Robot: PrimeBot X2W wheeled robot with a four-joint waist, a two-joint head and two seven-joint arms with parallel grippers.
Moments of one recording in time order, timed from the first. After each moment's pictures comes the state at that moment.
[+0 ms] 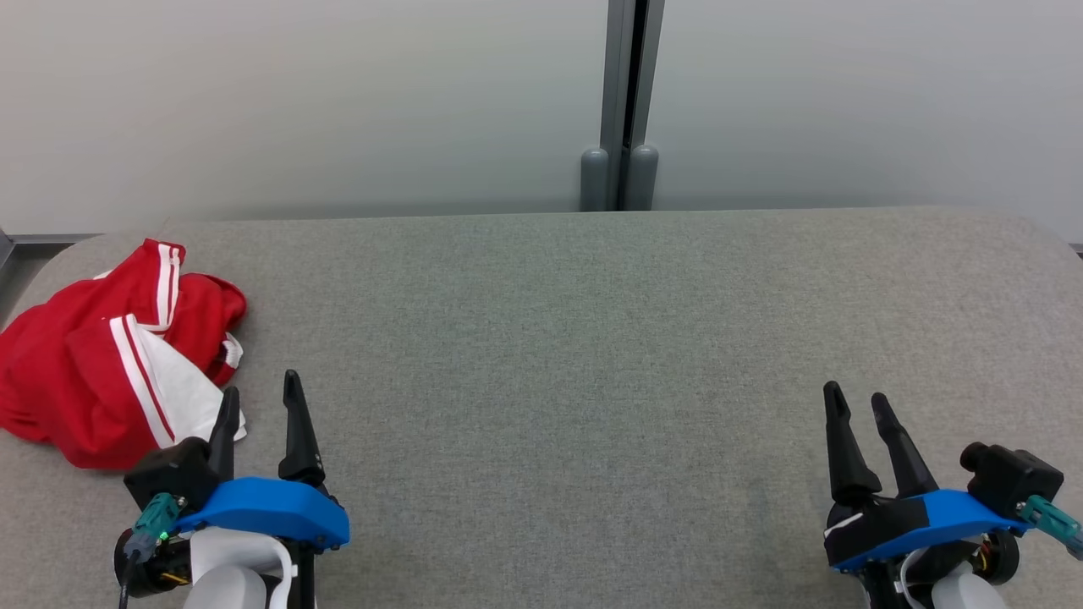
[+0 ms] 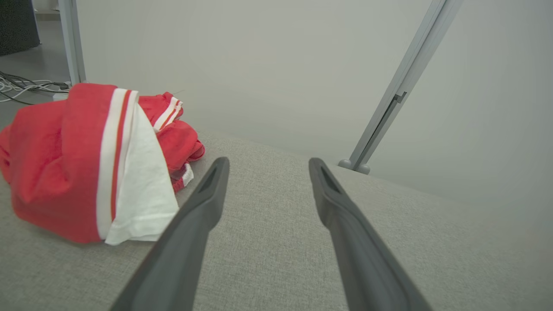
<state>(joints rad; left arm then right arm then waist) -0.17 0.07 -0.04 0.38 -0.39 0.01 -0.18 -0.14 -0.04 -0.01 0.34 0.51 0.13 -0.18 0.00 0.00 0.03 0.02</state>
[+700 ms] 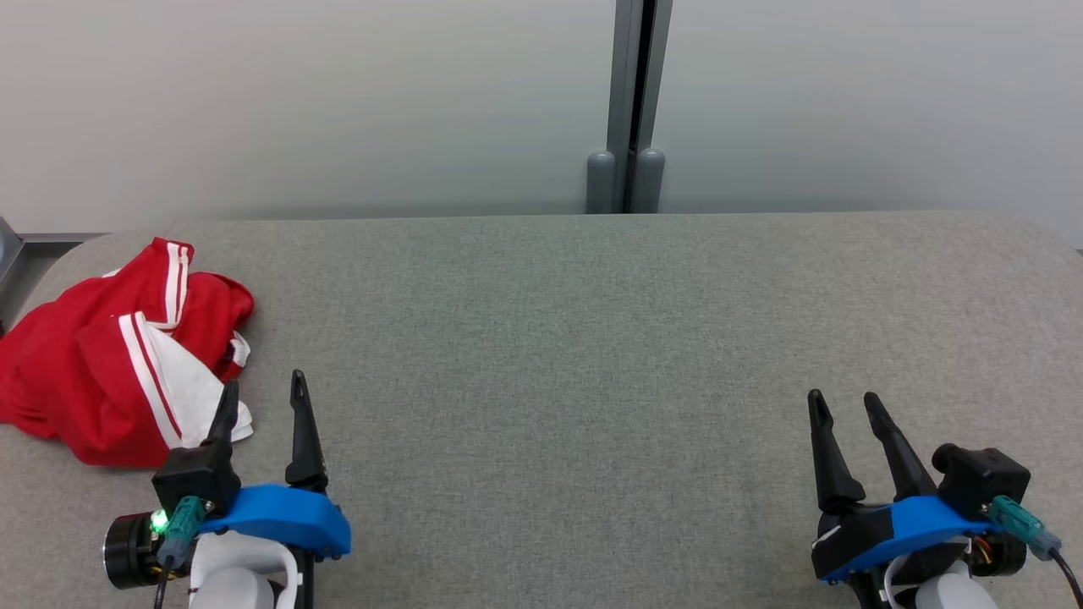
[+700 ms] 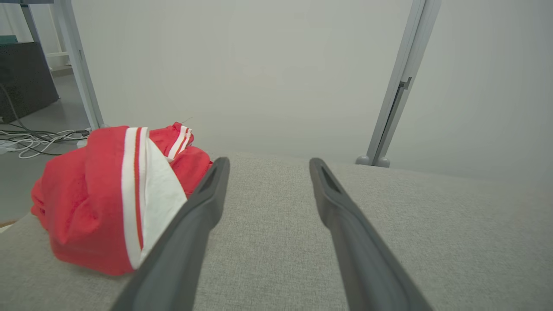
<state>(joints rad) -0.18 0.09 -0.05 0.40 -0.21 0.03 -0.22 -0.15 -0.05 0.00 0.37 0.29 0.13 -0.22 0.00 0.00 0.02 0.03</state>
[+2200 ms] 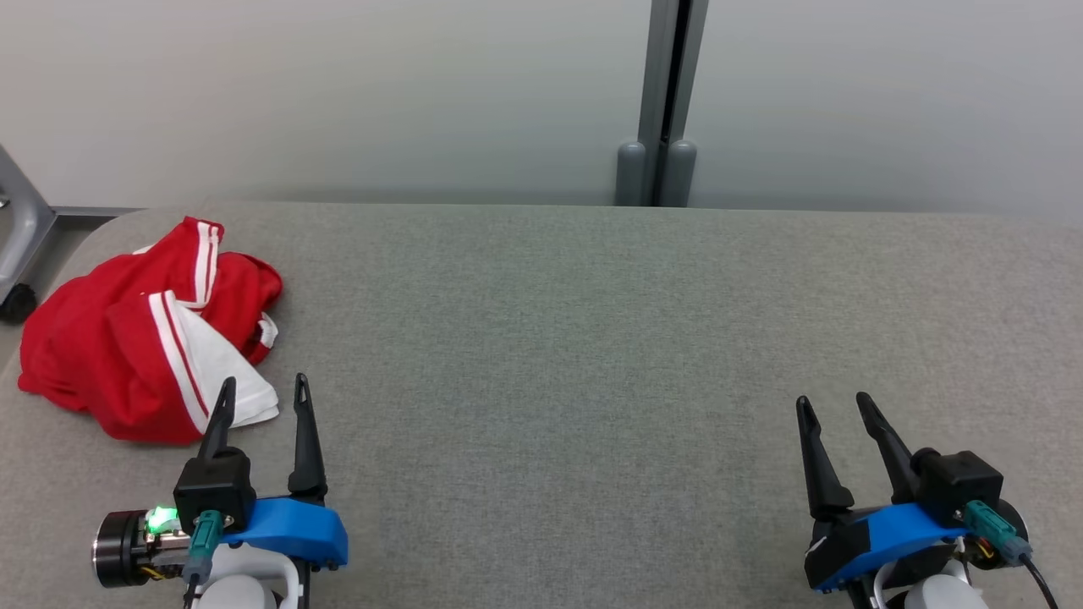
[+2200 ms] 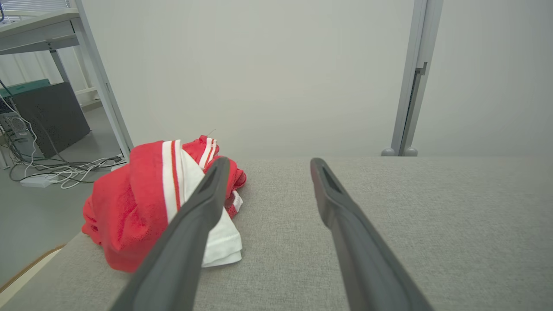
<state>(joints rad) -0.15 0.08 -0.03 0.37 -0.04 0.03 -0.26 -0.15 -0.05 0.00 0.39 0.13 0.13 -0.26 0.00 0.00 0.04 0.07</state>
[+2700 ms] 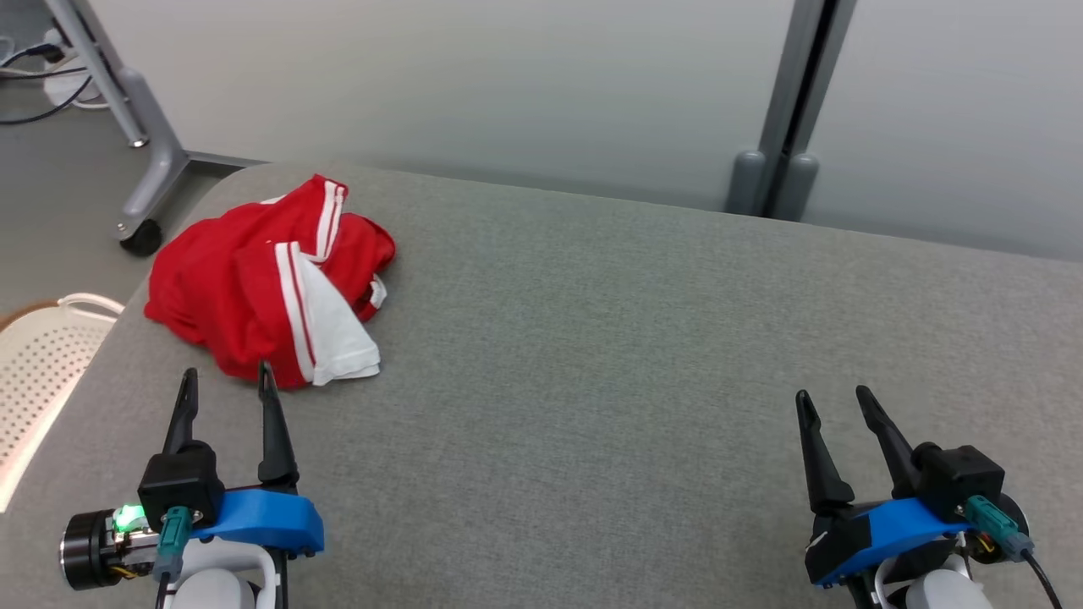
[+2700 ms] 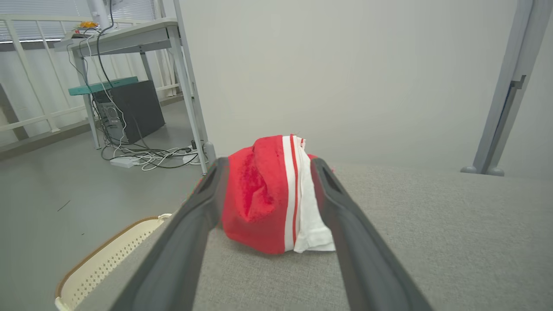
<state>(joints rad) -0.15 0.09 0.02 0.34 -0.04 0.06 -0.26 -0.16 -0.05 0.00 0.39 0.14 0.13 -0.26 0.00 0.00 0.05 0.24</state>
